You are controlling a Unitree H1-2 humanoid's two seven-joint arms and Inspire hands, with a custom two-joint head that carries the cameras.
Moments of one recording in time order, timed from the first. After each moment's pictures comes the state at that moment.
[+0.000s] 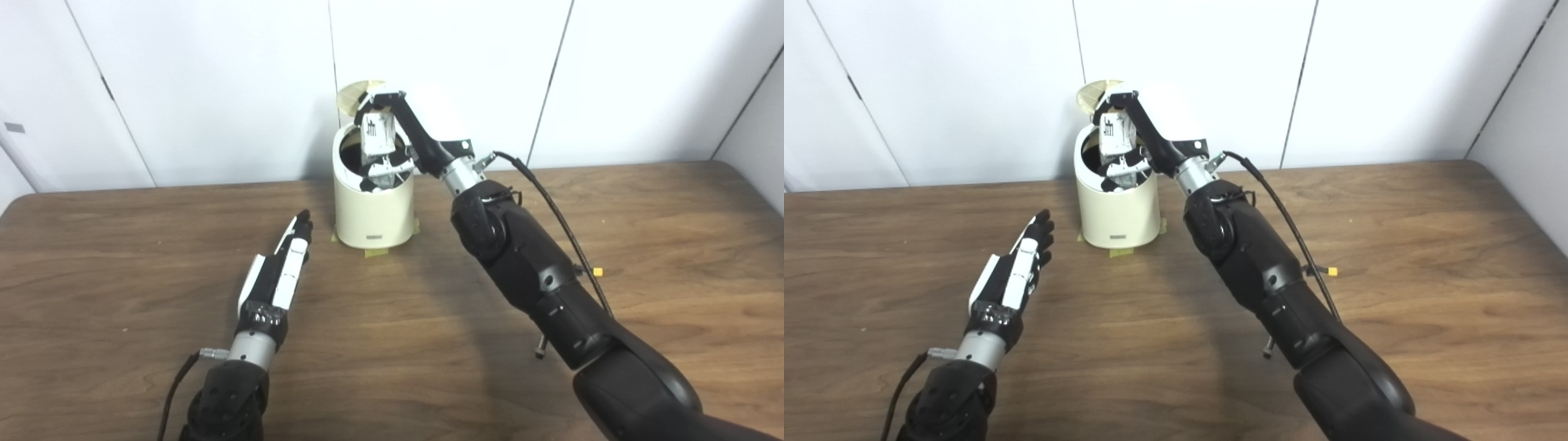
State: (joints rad) left arm -0.13 0.01 -0.07 -0.20 0.07 0.34 -0.08; right arm -0.80 -0.13 0.32 0.52 -0.77 -0.16 -0.31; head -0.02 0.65
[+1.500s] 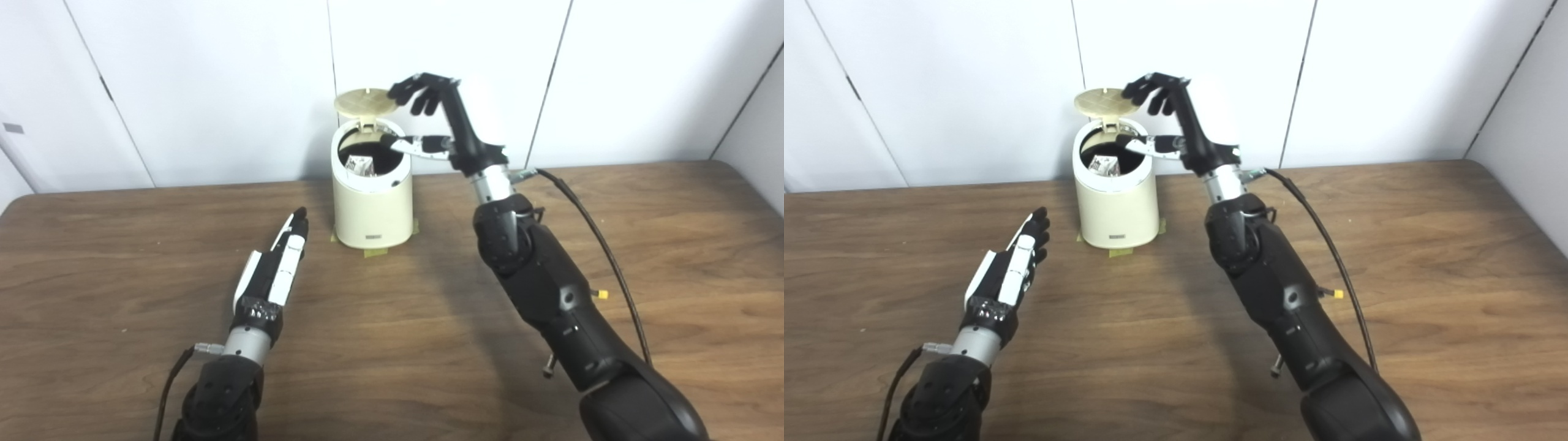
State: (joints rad) left arm -0.15 0.03 -0.06 -0.19 0.08 0.35 -0.08; right arm -0.68 -0.12 0.18 0.38 -0.62 -0.28 -0.47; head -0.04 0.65
